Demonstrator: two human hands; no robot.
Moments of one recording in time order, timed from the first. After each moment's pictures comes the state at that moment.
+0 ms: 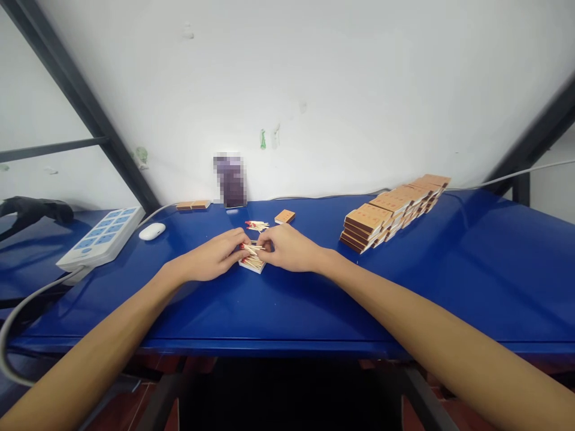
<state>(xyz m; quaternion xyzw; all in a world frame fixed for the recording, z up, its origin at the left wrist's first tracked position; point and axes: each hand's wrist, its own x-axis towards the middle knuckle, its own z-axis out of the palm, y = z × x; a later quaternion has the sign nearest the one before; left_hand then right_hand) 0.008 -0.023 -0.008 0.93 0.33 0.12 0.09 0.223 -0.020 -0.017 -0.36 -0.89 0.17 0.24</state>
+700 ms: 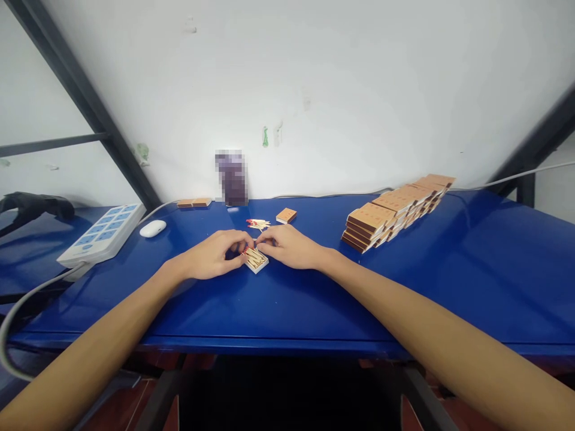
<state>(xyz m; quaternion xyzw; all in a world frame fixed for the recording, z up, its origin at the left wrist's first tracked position) 0.006 -0.026 -0.006 0.92 0.33 0.15 0.13 0.225 -0.016 -0.022 -0.34 -0.88 0.23 0.24</state>
